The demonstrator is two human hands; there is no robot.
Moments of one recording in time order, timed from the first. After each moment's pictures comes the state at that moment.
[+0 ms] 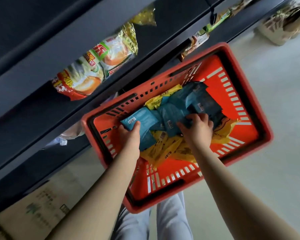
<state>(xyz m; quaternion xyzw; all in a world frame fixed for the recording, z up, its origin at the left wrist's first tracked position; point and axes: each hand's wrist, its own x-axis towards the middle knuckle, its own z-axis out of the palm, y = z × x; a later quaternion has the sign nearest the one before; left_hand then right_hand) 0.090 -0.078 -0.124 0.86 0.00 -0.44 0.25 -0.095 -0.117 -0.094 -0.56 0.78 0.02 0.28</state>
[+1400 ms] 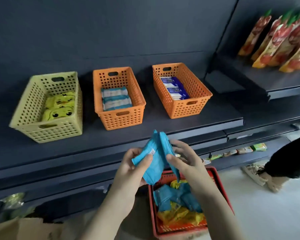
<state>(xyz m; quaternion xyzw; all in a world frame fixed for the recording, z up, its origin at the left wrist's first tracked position) 0.186 0.071 0.428 0.58 -0.18 -0.48 0.63 0.049 -0.032 0.418 -0.60 0.37 -0.26 0.66</state>
